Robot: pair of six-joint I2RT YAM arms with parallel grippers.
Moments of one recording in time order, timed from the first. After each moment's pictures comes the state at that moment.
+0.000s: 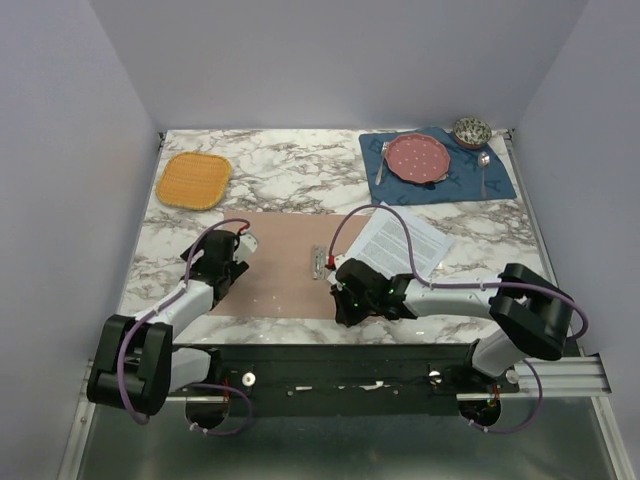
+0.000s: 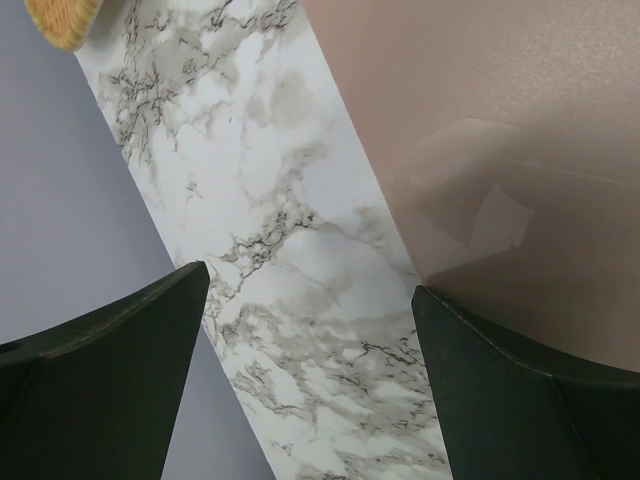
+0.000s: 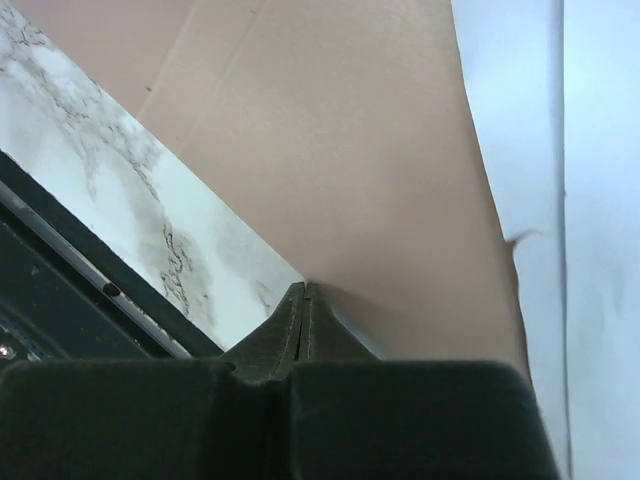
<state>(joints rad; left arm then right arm) -0.19 1.21 0.41 -0.02 -0.42 0.72 1.05 1.55 0.73 -0.12 -0.04 0.47</state>
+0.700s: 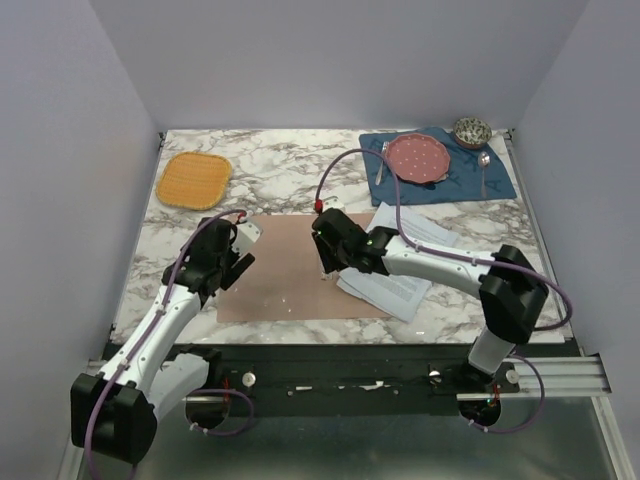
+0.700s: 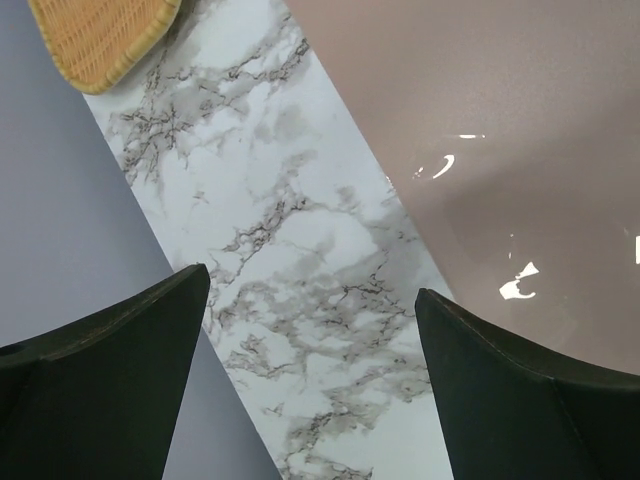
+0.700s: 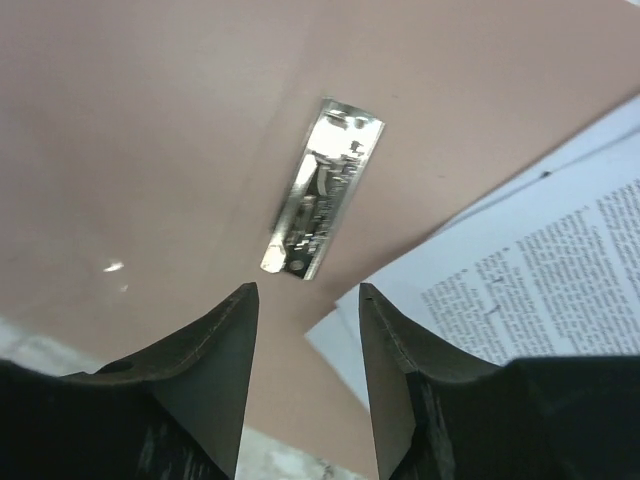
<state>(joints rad) -0.27 0.95 0.66 -0.54 -0.28 0.59 0.97 1.68 1.22 -0.41 0.29 0.39</state>
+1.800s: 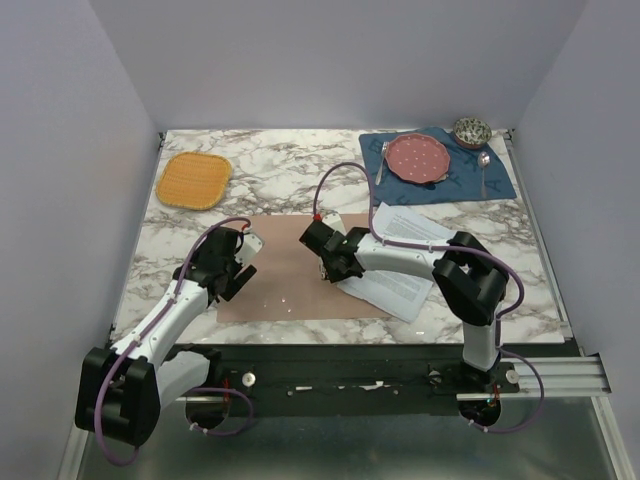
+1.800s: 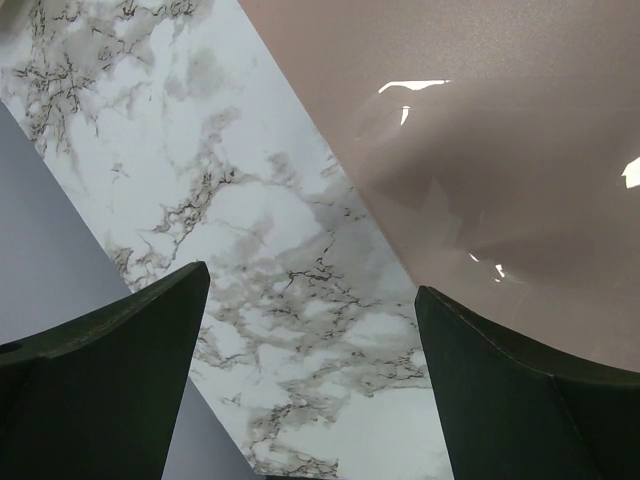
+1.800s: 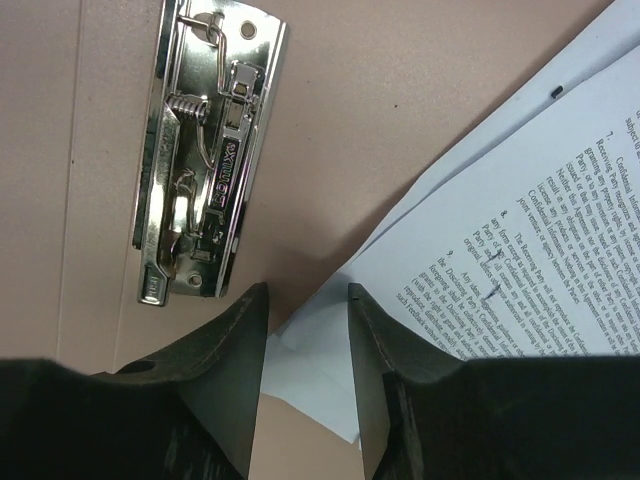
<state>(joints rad) -0.27 1.04 0.56 -0.49 -0.30 0.55 0.96 1.93 1.32 -0.62 0.41 0.51</state>
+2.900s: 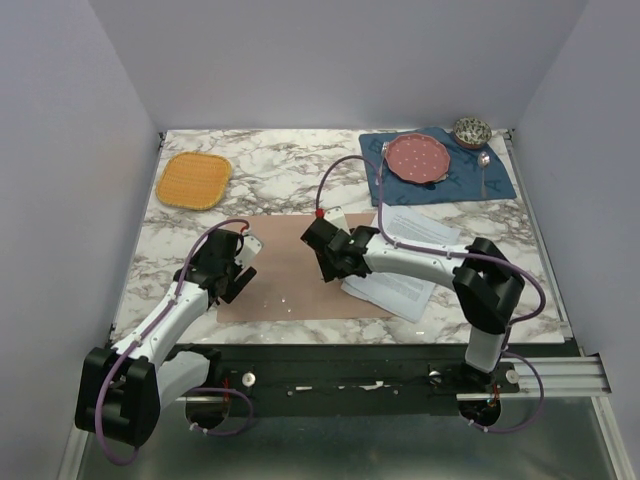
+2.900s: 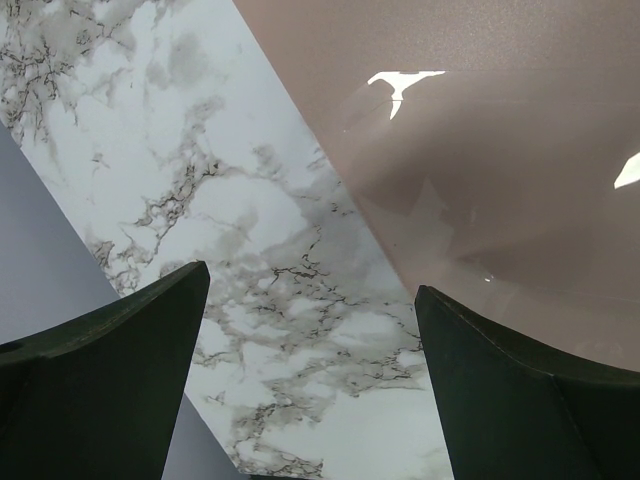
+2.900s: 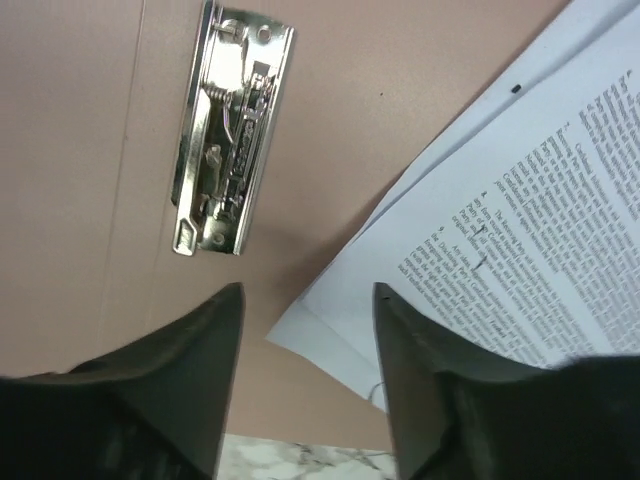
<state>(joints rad) -0.27 1.04 0.54 -0.48 -0.30 0.51 0.98 1.84 1.31 -0.65 0.43 0.53</state>
